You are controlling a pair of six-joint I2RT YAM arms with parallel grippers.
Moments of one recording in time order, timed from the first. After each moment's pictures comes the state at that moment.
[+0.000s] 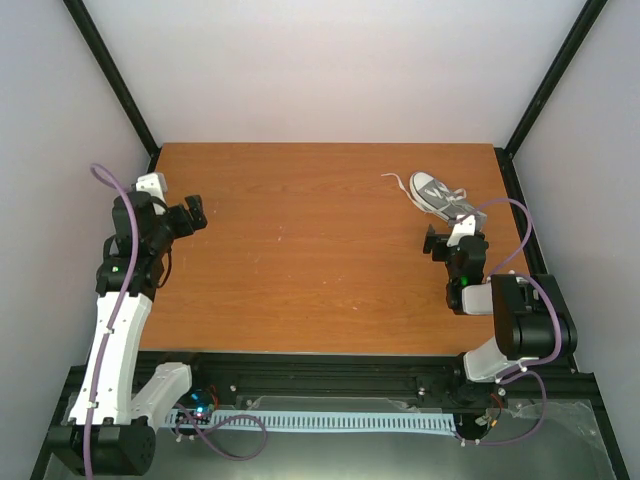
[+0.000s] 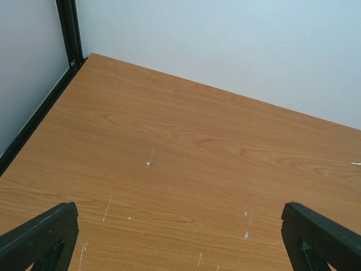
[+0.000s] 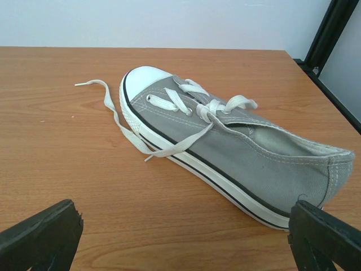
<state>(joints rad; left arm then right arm) 0.03 0.88 0.99 -0.55 0.00 -0.28 0.00 1.53 0.32 0.92 0.04 -0.04</state>
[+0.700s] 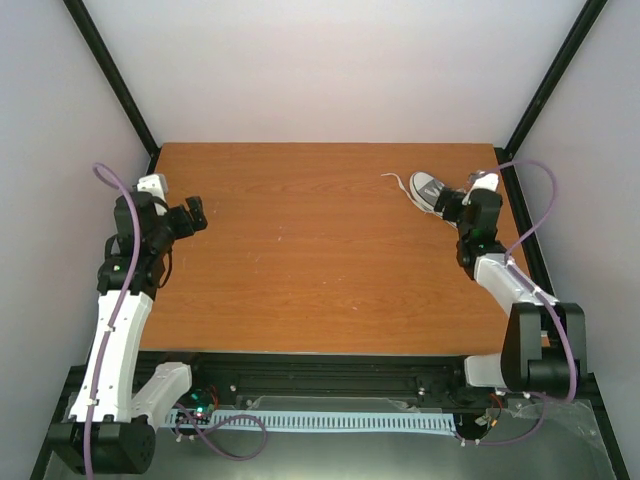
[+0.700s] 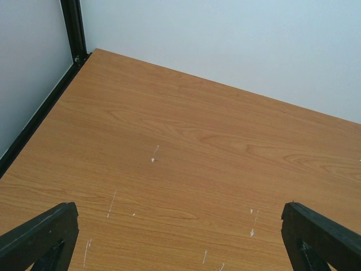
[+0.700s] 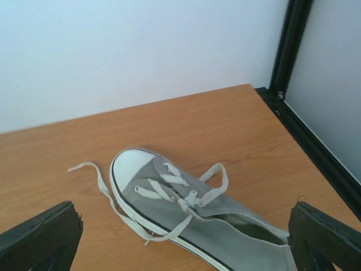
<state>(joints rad) 0.03 0.89 0.98 -0.55 -0.02 -0.28 0.00 1.38 0.69 0.38 0.14 0.09</state>
